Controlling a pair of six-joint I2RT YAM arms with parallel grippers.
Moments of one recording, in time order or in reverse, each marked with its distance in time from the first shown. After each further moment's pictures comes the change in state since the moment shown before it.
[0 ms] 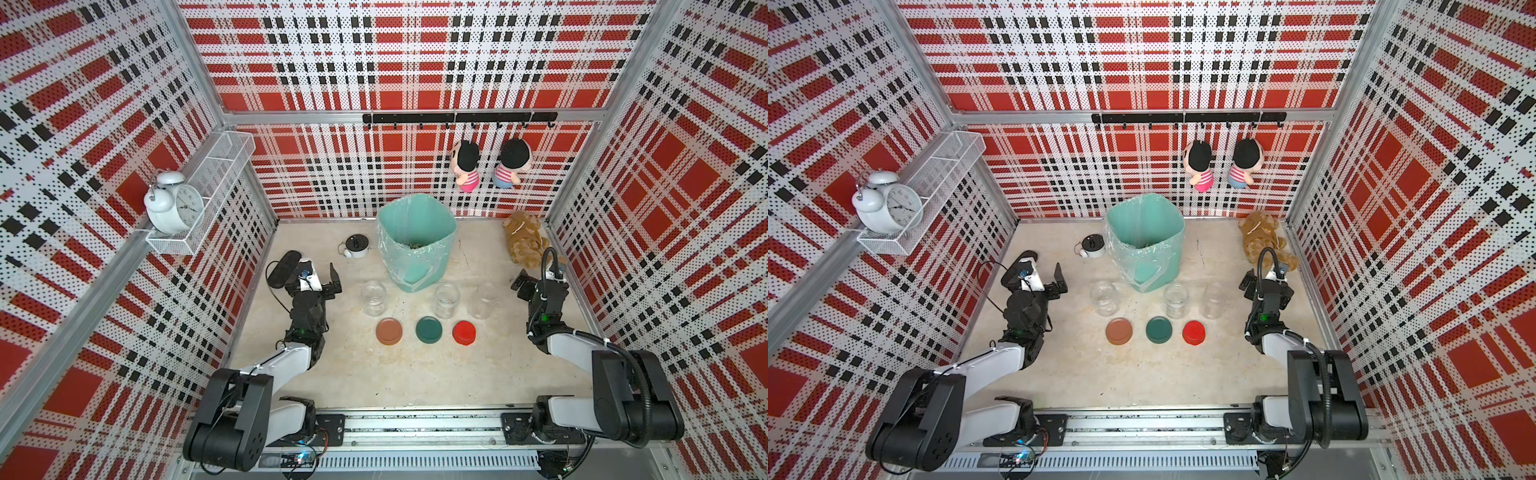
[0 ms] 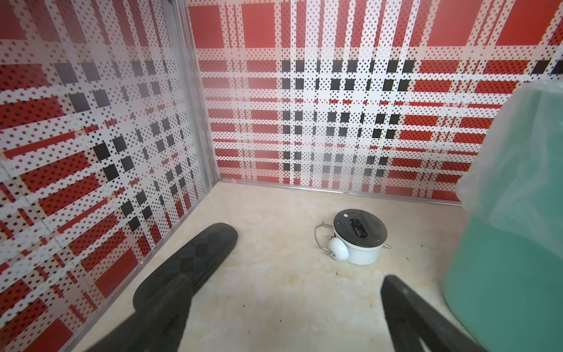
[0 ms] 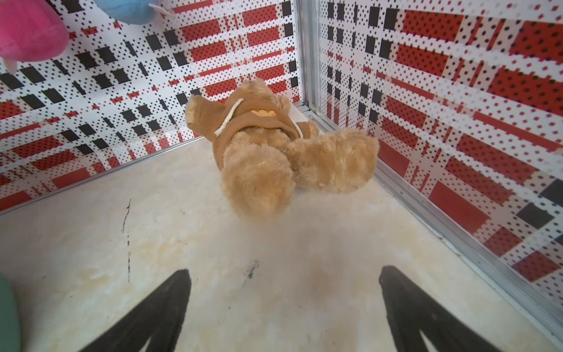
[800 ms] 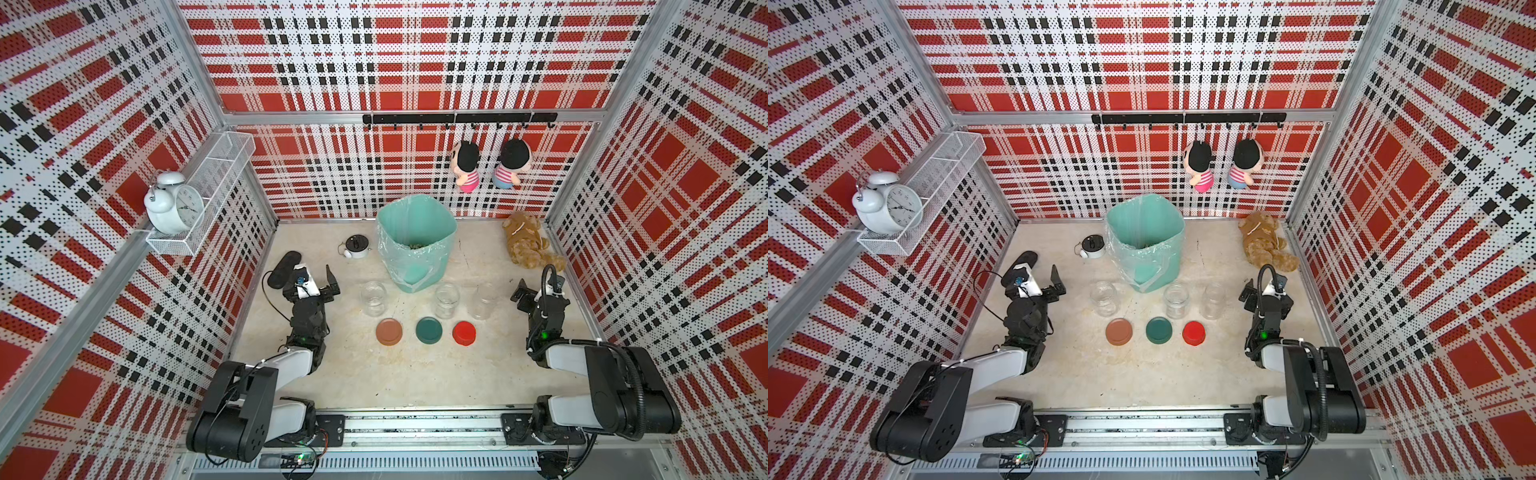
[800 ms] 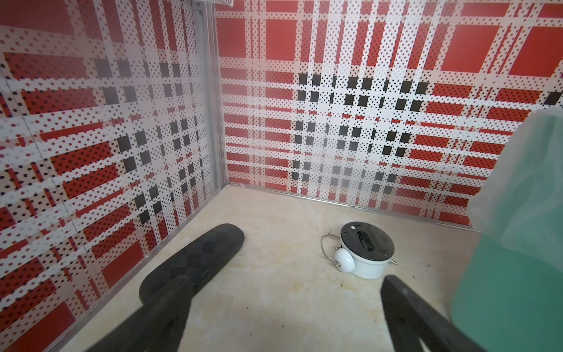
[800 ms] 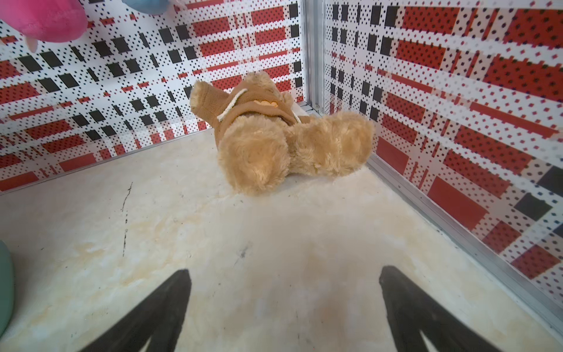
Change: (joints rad) left arm -0.004 0.029 -0.058 0.140 -0.055 -0.036; right arm -0.013 0.063 -0.164 0.286 -0.056 -0.076
